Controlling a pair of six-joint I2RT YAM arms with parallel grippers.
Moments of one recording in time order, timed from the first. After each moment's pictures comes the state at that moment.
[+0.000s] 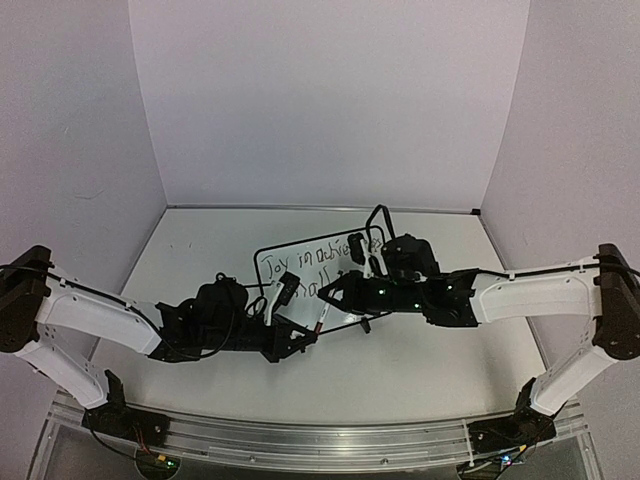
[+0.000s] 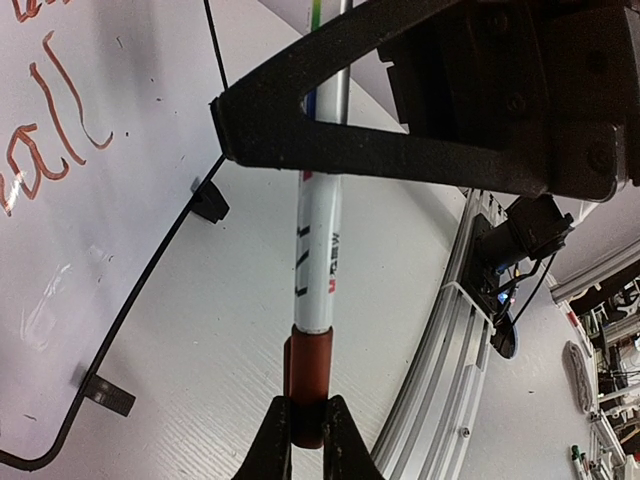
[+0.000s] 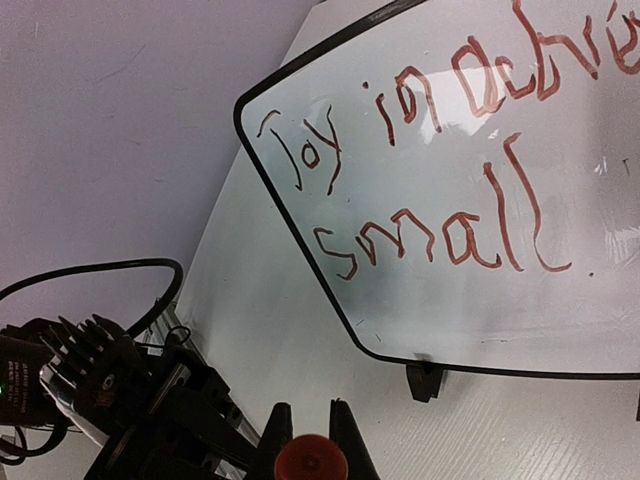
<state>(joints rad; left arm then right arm) -1.12 1.44 0.61 0.46 0.15 -0.55 0.98 1.53 0.91 0.18 -0.14 0.84</state>
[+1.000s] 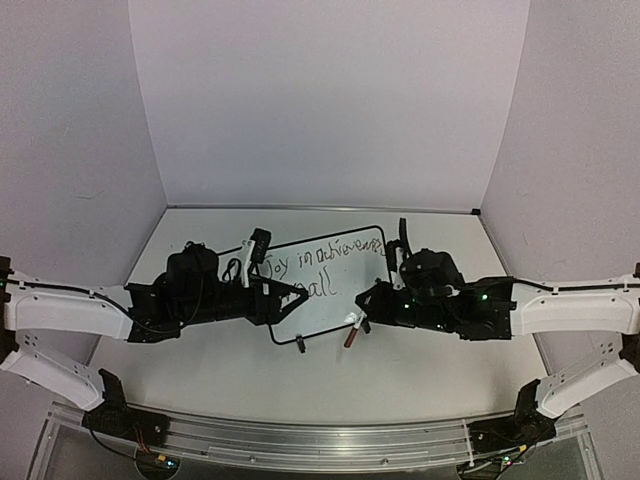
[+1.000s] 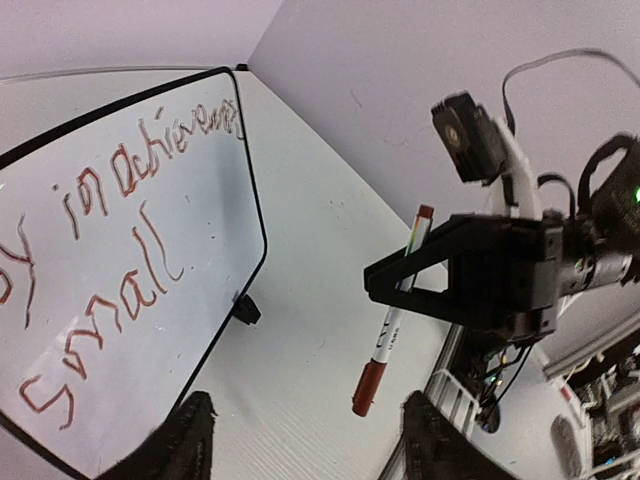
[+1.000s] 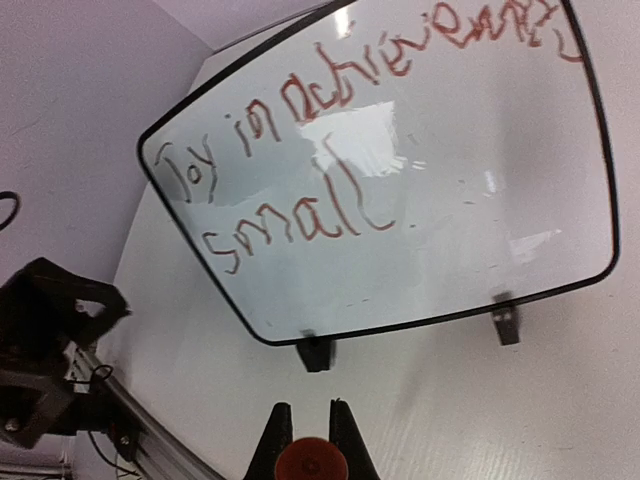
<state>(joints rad) -1.04 1.28 0.66 0.37 0.10 -0.56 1.07 1.32 0.85 -0.11 0.25 0.89</state>
